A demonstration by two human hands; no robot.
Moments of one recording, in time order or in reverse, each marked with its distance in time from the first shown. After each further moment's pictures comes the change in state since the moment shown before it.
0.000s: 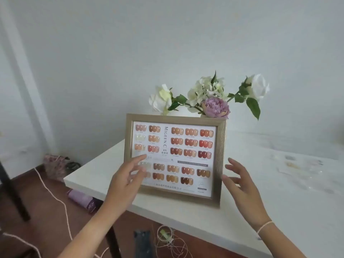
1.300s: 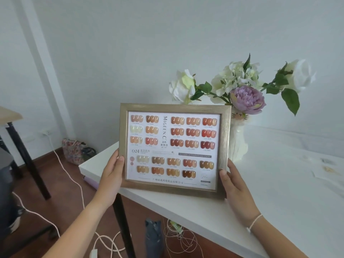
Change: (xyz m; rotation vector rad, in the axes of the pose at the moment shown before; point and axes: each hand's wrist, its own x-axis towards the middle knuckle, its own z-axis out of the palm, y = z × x) left_hand 0.020 -0.089 -0.046 -0.287 0.156 -0.313; right_hand 0.019 0.007 0.073 0.240 -0.272 0.084
